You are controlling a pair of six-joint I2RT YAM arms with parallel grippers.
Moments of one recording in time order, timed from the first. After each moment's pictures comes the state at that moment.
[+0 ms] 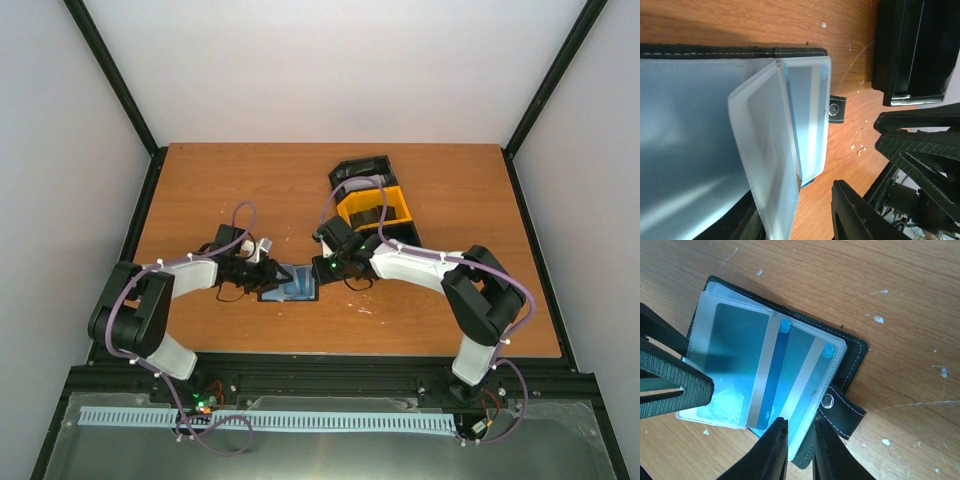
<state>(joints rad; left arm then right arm) -0.27 1.53 0.63 -0.16 0.78 -0.58 0.81 1.76 1.10 -0.35 -0.19 0.49</state>
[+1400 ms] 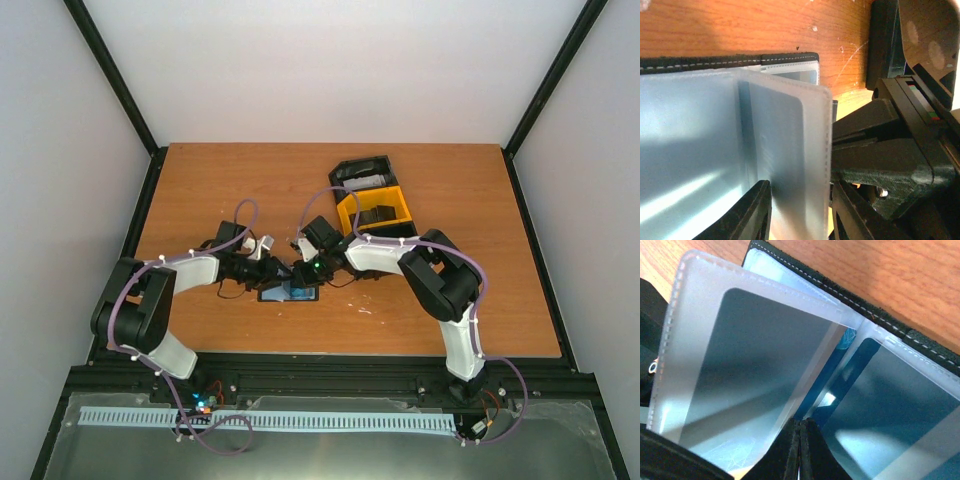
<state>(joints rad) -0.28 1.57 0.66 -0.16 0.82 -0.57 0.81 2.03 1.27 -0.29 -0.51 0.44</state>
